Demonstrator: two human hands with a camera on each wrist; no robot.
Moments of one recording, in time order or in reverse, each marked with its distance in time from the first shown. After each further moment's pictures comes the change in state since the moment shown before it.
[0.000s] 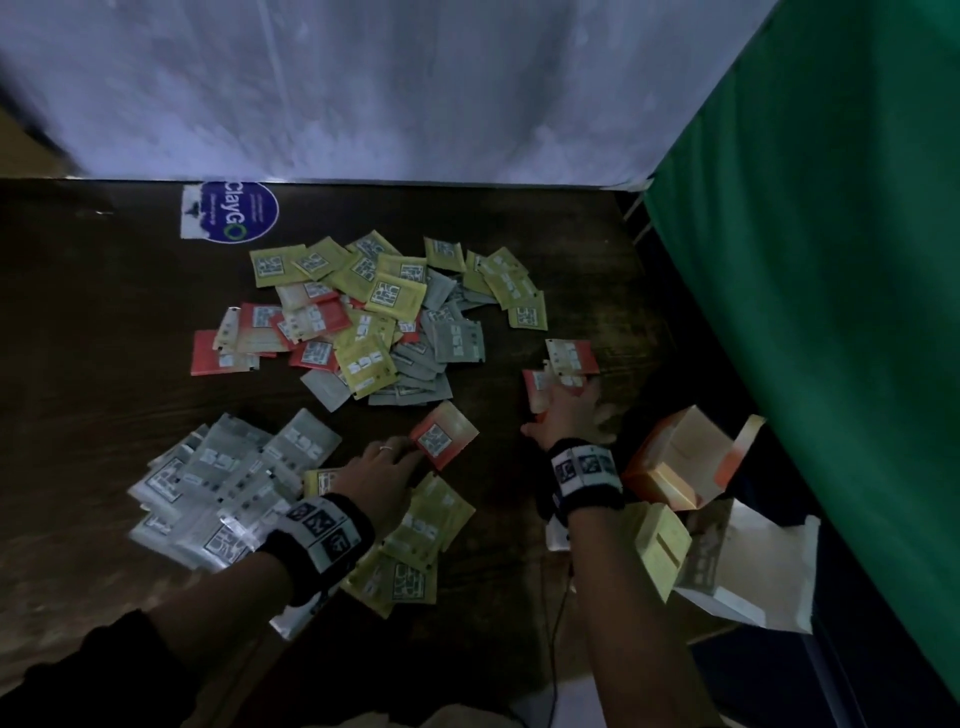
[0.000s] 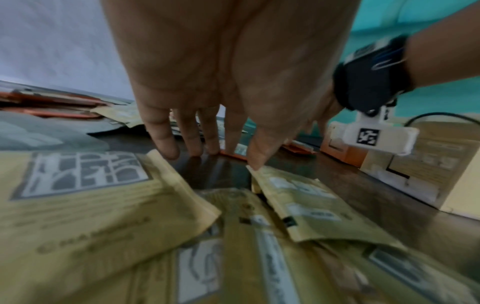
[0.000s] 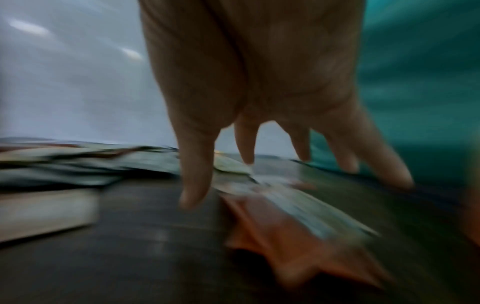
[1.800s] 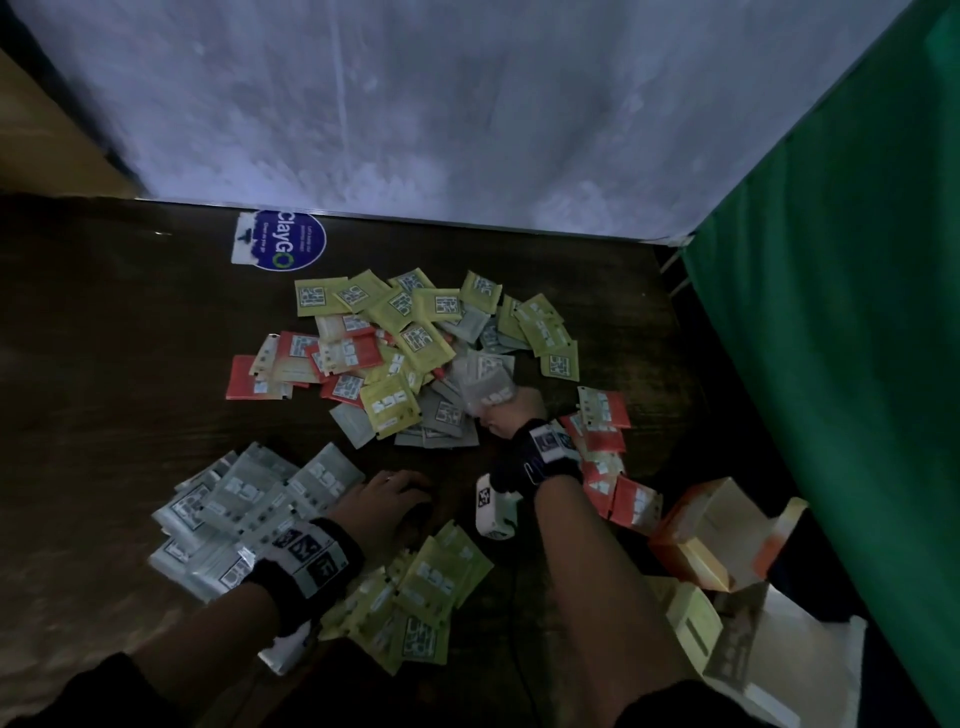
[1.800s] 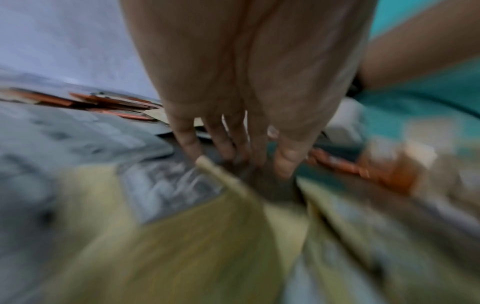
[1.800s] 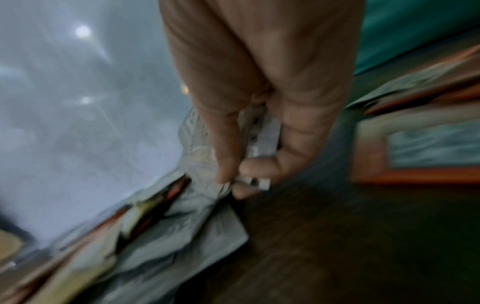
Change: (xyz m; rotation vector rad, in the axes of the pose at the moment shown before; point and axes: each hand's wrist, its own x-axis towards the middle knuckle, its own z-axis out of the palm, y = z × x) left_hand 0.008 -0.040 -0.008 -0.115 0.040 0.164; right_hand 0.046 -0.103 0.019 0.618 -0.266 -0.099
